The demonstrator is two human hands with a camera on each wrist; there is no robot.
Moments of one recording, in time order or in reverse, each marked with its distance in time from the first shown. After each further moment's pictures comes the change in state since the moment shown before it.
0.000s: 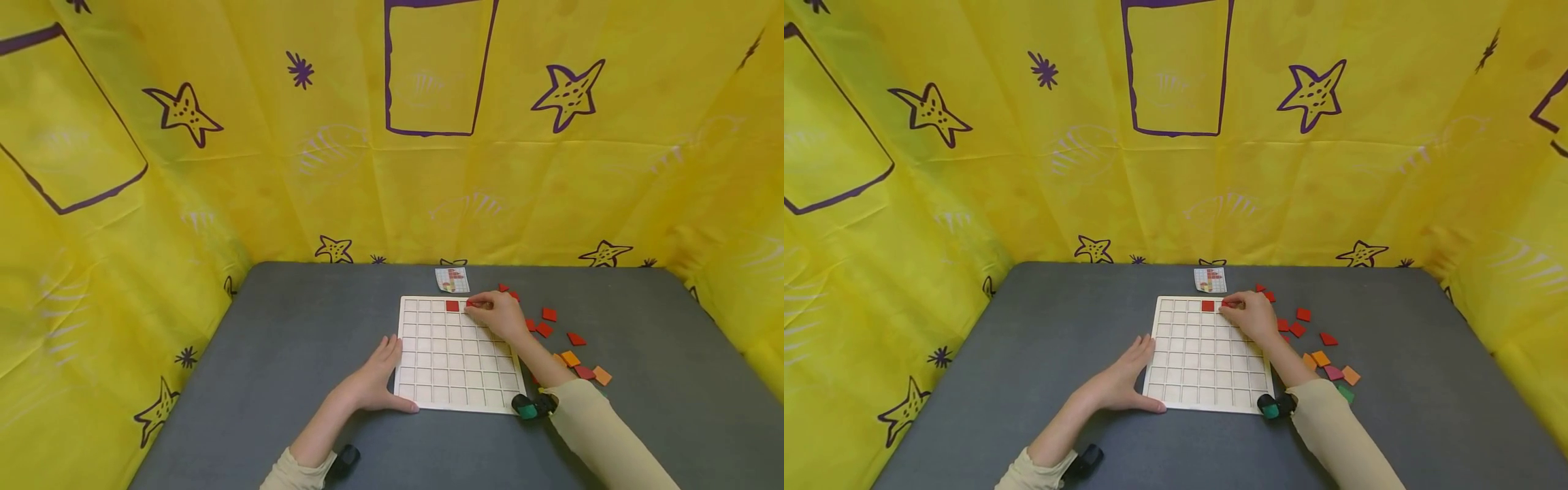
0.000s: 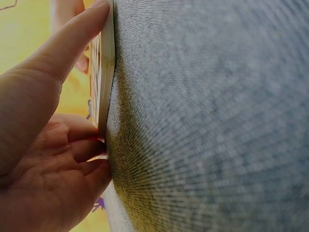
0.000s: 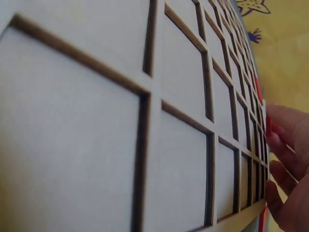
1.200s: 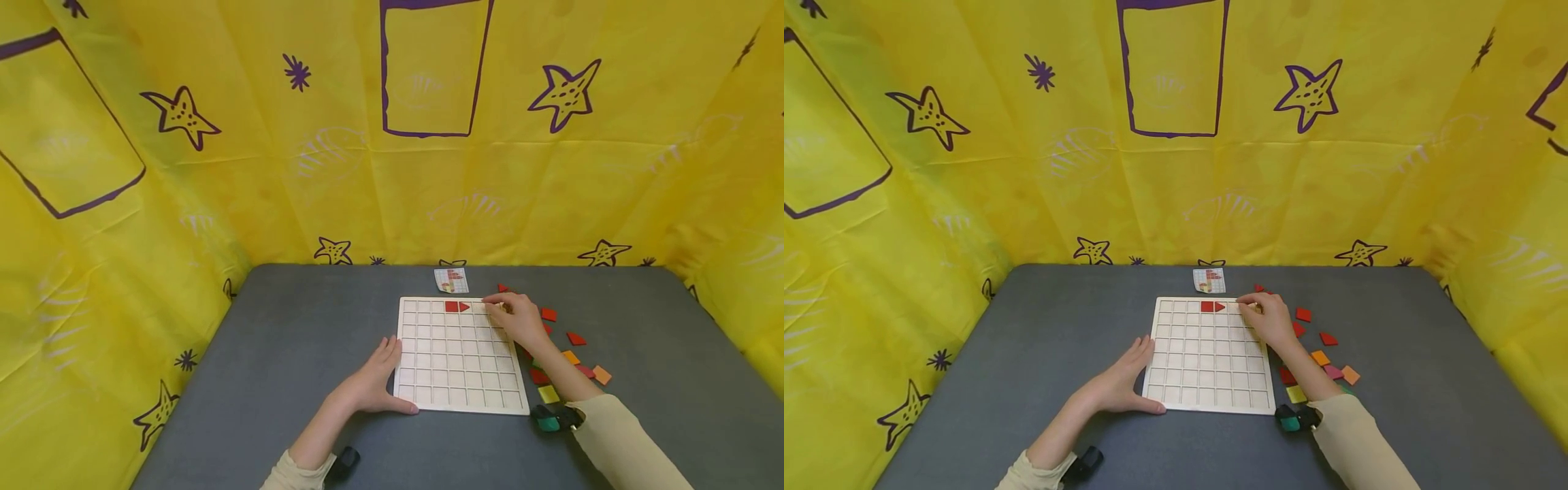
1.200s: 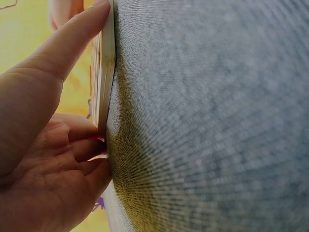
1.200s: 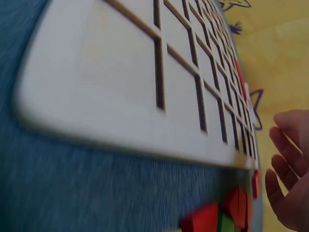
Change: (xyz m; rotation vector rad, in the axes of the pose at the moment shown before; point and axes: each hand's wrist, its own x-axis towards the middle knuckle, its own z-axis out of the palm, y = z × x) left_hand -0.001 0.000 0.000 -0.004 -0.001 0.001; right_hand -0.017 0.012 -0.024 0.037 0.021 0.017
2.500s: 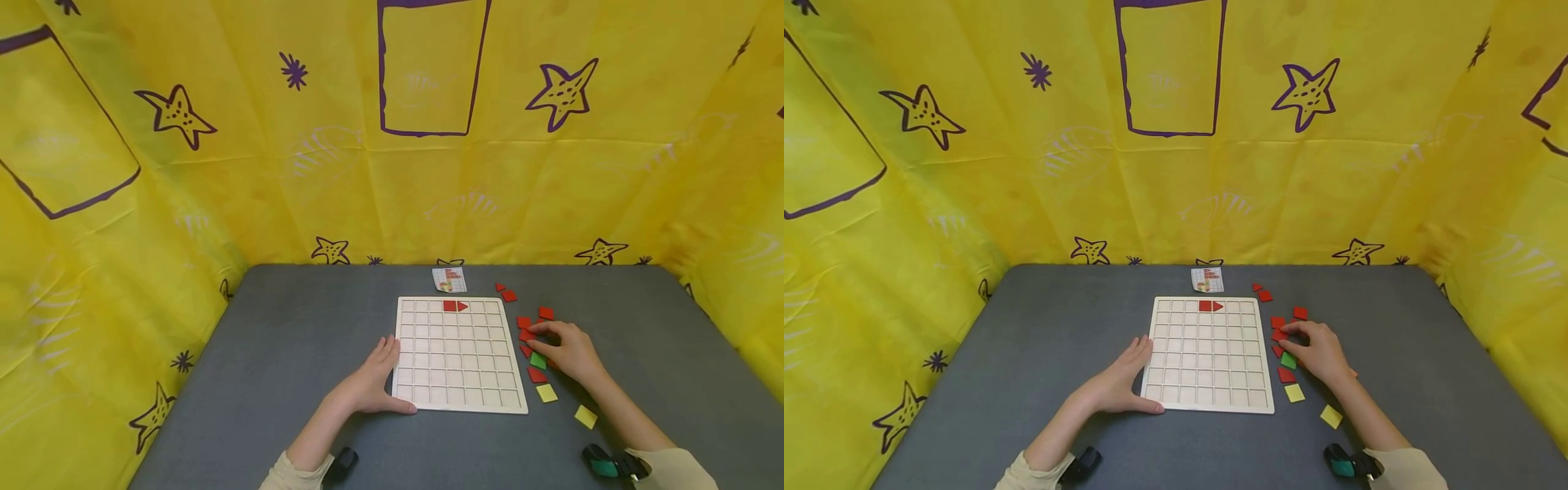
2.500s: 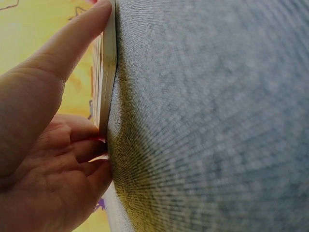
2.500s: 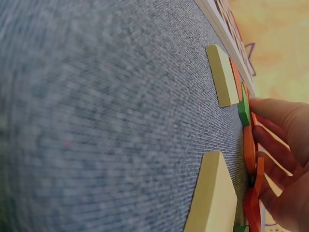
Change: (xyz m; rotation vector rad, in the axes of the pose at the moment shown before) left_hand 0.001 -0.003 0.003 0.005 0.018 0.007; right_hand -0.061 0.044 -0.053 -0.189 -0.035 0.011
